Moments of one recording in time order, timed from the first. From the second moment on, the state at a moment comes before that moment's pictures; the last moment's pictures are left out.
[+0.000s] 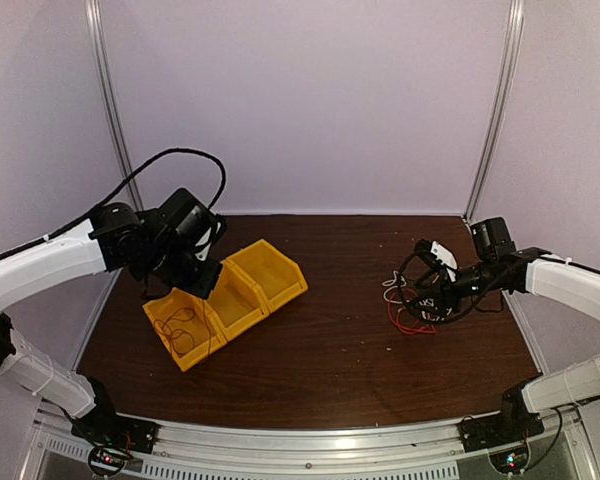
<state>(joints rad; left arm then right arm) -0.87 1.35 1.26 -0.93 -0.32 -0.37 0.23 1.23 0.77 -0.43 -0.73 -0.57</state>
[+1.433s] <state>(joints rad) -0.87 1.27 1.37 -1.13 -0.37 -0.40 0.23 1.25 0.77 -0.46 -0.73 -0.60</state>
